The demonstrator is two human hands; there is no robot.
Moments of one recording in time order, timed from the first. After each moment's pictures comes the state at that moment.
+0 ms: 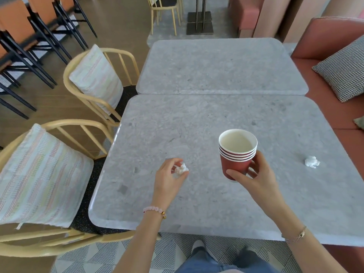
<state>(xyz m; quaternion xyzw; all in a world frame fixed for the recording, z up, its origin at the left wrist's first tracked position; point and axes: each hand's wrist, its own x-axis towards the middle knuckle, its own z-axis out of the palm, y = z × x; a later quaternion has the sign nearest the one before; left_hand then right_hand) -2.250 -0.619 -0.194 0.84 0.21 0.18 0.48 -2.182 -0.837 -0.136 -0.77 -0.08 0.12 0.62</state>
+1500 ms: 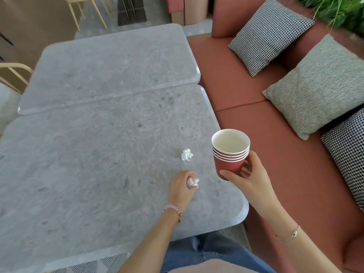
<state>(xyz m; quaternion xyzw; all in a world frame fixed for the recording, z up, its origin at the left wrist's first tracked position) -2.092 -1.005 -0.257 0.90 0.09 0.00 0.44 -2.072 -1.192 -0.151 -0.79 0.04 0.08 0.61</state>
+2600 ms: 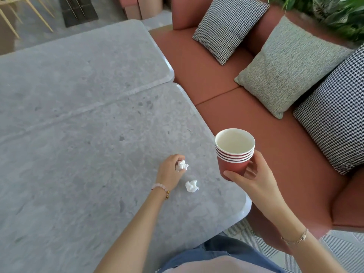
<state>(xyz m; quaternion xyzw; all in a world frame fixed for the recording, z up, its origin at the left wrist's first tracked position) -2.010 -0.956 -0.250 0.90 -0.03 -0.10 0.43 -2.086 -1.177 -0.146 -0.79 0.14 0.01 0.59</state>
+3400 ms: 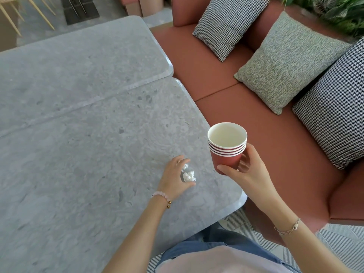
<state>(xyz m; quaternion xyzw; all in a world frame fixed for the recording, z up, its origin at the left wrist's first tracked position) -2.057 -0.964 -0.256 0.91 -0.10 -0.12 0.38 -2.097 -1.174 -0.146 -0.79 0.11 0.03 0.60</state>
